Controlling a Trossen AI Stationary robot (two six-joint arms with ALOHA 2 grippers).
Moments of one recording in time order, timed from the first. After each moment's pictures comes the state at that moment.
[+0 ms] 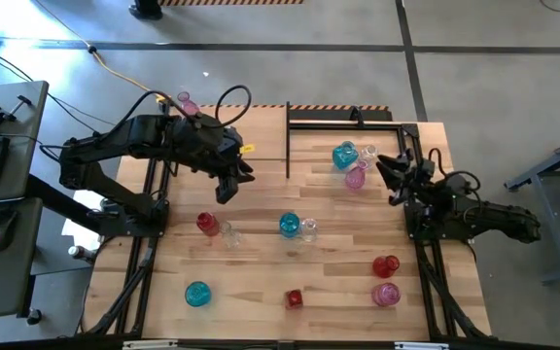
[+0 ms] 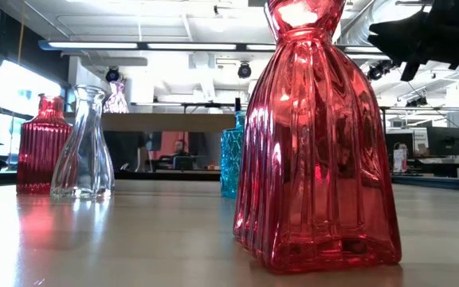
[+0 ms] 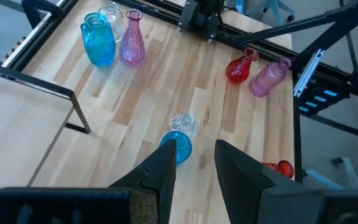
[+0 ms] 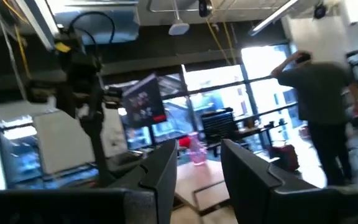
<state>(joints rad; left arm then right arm) 0.03 1.41 1.78 -1.09 -0.01 -0.32 -0.22 0.05 0.01 0.47 0.20 0.14</state>
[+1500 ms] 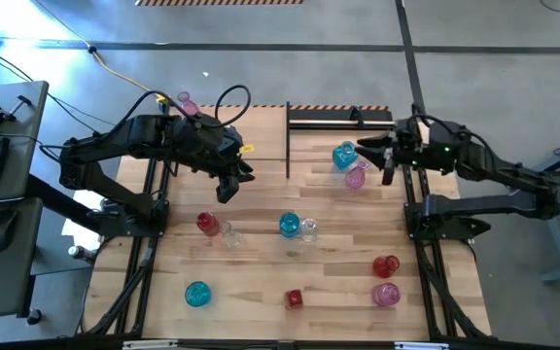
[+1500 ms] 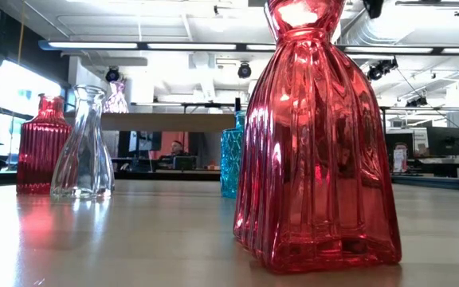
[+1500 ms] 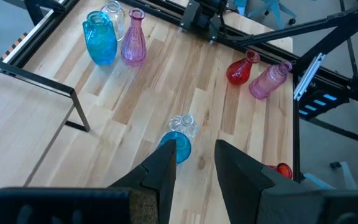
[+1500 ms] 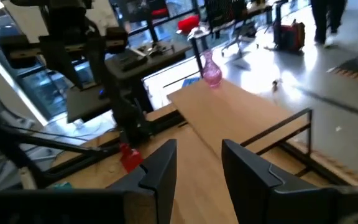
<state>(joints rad) 0.03 1.41 1.78 -1.09 -0.02 -0.34 -0.22 0.78 1.00 -0.40 0.05 0.32</state>
